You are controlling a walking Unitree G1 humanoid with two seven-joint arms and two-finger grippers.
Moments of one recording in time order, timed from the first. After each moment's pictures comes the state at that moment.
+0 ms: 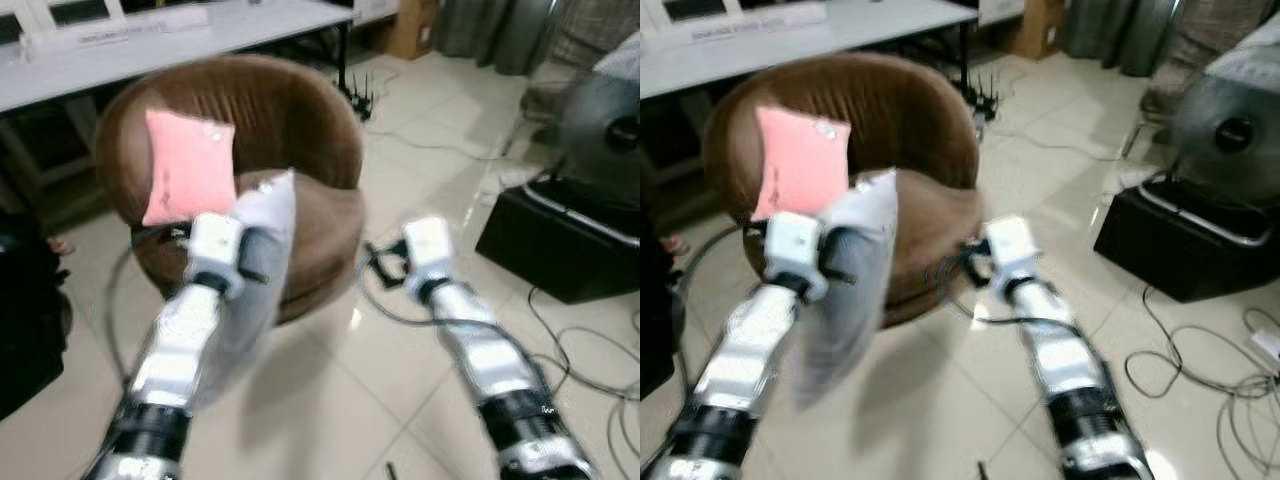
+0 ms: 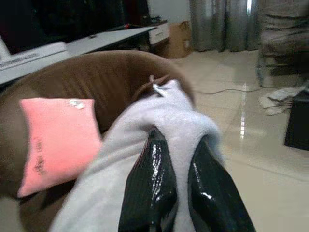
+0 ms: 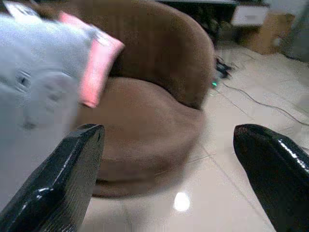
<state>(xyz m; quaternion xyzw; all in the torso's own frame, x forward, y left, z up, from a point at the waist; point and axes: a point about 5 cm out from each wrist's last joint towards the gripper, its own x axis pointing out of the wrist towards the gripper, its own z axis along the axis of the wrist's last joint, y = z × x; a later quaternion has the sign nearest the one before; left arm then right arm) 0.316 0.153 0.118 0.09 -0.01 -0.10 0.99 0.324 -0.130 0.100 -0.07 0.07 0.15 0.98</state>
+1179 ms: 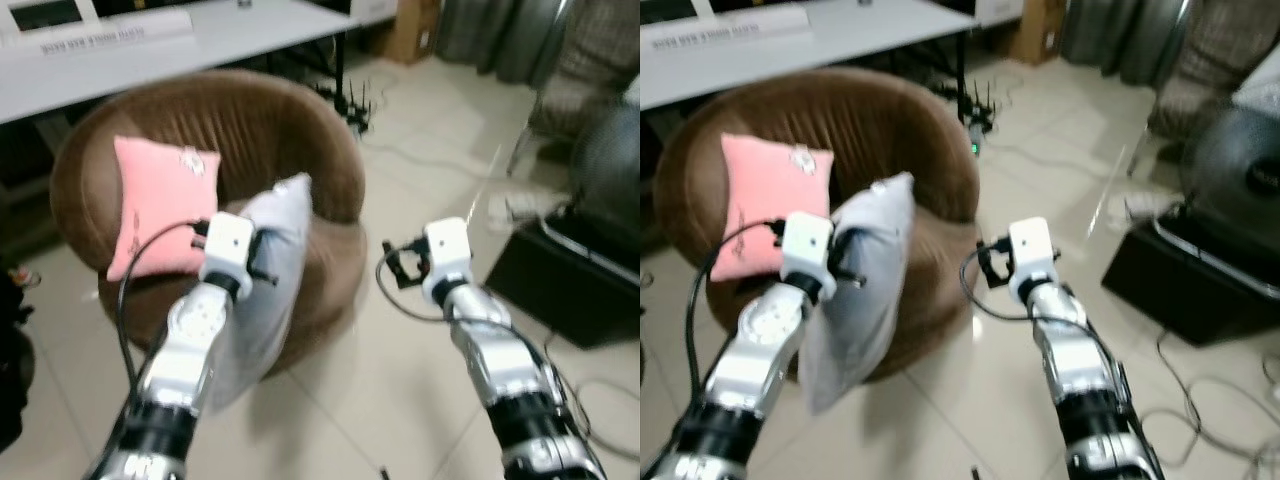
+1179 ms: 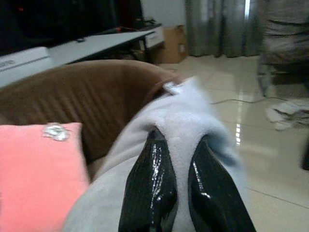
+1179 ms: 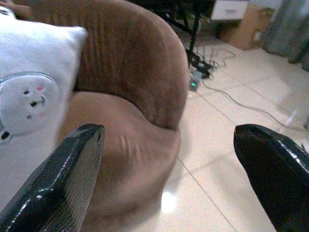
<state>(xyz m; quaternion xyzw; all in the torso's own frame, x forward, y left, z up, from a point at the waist) 0.317 0.153 0.119 0.10 -0.01 -0.11 0.99 0.326 -0.133 0.099 -0.05 0.07 0.13 0.99</state>
